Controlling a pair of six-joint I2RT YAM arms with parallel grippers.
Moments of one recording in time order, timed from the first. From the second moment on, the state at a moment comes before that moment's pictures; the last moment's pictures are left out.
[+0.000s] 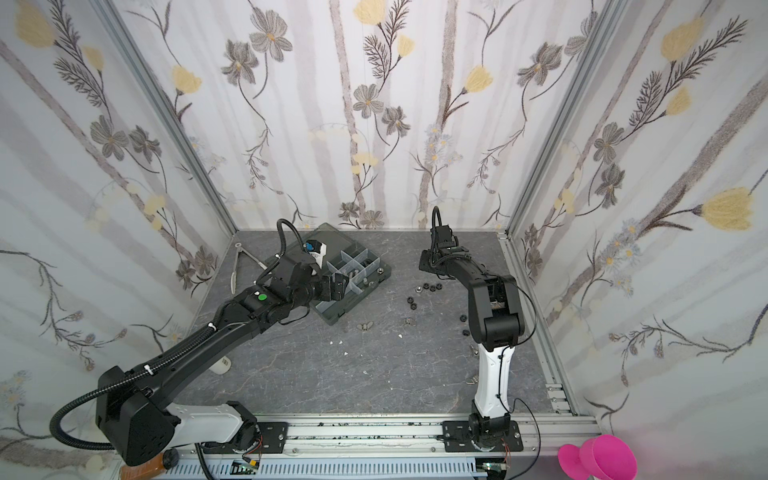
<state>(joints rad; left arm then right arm) -0.63 1.32 1.13 -0.43 -0.11 -0.39 0.20 2.09 1.58 -0.42 -0.04 0.37</state>
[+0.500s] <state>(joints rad) -0.62 1.33 1.09 -0.40 -0.08 -0.39 0.19 2.31 1.81 -0.50 0.03 0.36</state>
